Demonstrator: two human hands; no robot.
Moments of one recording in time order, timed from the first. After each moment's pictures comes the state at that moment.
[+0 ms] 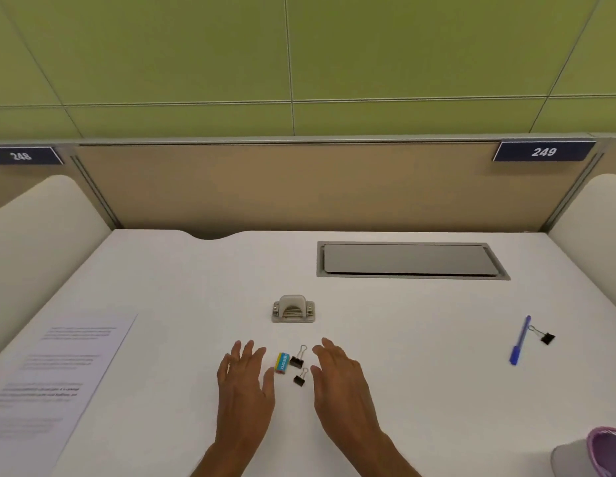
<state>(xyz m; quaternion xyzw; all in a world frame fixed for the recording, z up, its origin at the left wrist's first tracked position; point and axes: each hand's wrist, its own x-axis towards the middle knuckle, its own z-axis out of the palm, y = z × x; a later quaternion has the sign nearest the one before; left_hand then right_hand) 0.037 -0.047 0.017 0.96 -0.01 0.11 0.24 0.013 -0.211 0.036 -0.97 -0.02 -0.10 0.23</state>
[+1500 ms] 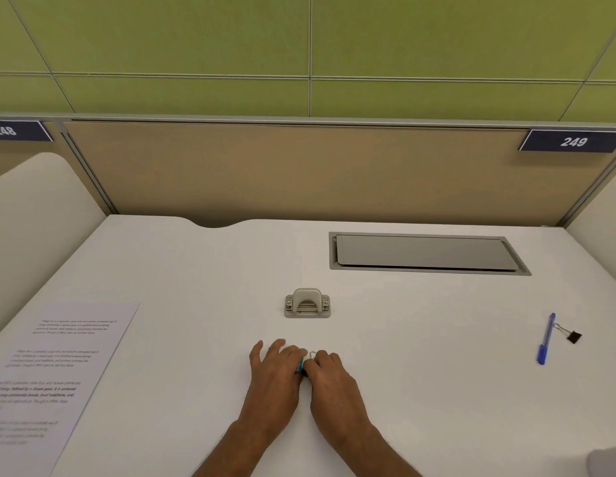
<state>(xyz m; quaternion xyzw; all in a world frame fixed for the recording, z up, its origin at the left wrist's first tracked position) 0.075 -0.039 -0.023 0.96 -0.17 0.03 0.23 0.043 -0.169 -0.012 -0.98 -0.06 -0.03 0.19</state>
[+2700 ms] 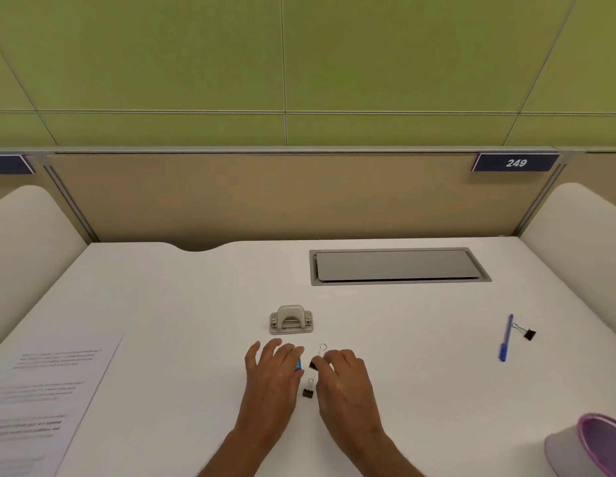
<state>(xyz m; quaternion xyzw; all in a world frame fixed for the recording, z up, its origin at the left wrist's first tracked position) 0.072 -0.059 0.021 0.93 -0.24 0.19 0.19 0.022 -0.206 0.026 -0.97 -0.03 -0.19 0.15</state>
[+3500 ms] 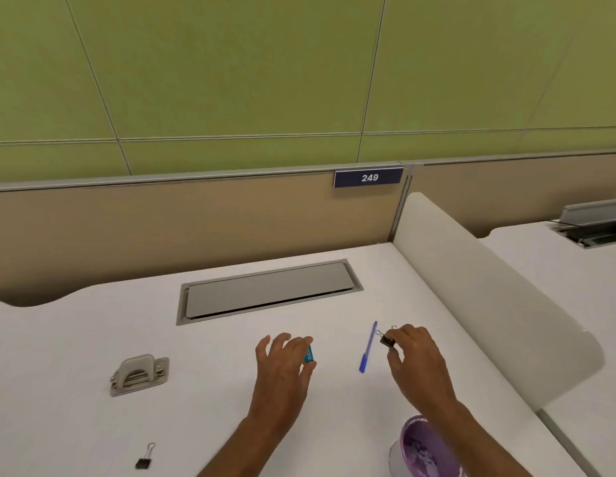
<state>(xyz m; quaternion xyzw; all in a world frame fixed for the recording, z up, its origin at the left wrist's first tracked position) 0.058 -0.342 0.046 0.89 -0.32 0.15 0.28 -0.039 -0.565 0.082 -0.95 0.19 -0.22 0.14</state>
